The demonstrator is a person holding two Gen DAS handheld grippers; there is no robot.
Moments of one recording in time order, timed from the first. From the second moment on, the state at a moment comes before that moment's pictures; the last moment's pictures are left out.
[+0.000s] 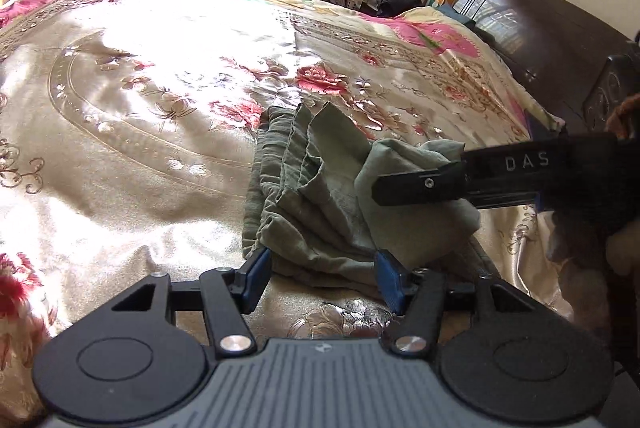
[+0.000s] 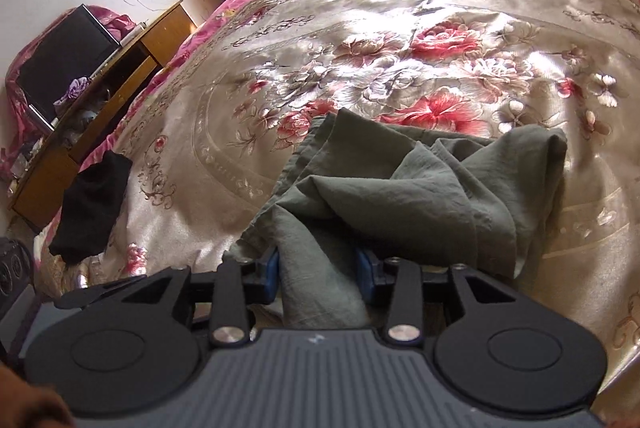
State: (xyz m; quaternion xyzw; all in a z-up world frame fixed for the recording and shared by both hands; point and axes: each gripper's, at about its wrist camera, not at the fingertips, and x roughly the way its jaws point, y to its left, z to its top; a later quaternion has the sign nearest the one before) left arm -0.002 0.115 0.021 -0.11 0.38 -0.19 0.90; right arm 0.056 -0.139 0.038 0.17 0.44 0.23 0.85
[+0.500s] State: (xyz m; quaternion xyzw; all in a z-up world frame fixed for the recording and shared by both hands) left arm -0.008 0.073 0.029 0.01 0.34 -0.19 0.92; right arm 0.022 -0.188 0.041 0.15 0.42 0.16 0.88
